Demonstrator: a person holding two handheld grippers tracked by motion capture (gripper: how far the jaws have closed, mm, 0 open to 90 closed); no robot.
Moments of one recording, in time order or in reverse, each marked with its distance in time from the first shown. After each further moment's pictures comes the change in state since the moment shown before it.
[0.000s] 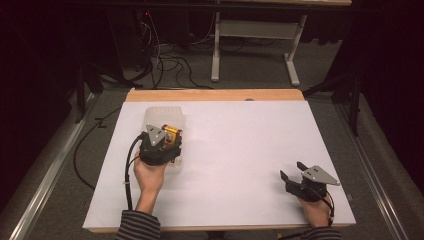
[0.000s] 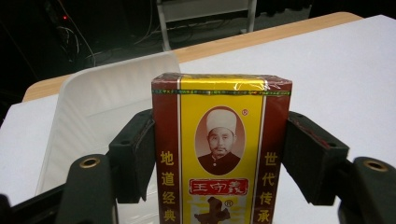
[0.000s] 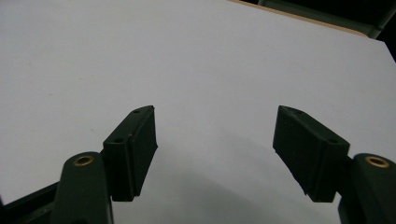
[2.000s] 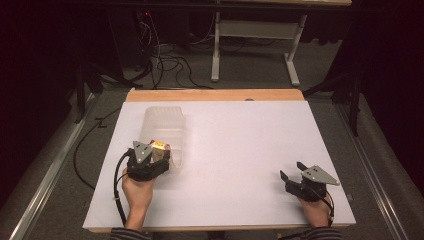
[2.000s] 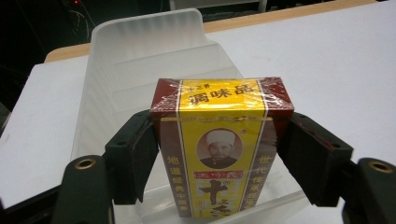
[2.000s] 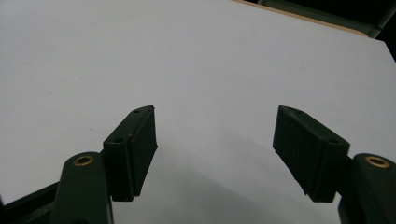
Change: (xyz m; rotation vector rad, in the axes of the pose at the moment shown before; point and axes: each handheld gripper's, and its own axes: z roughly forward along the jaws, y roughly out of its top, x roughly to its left) left arm 0.032 -0.018 -0.036 0.000 0.044 -0.026; right arm 0.000 0.000 0.001 0.001 0.000 -0.004
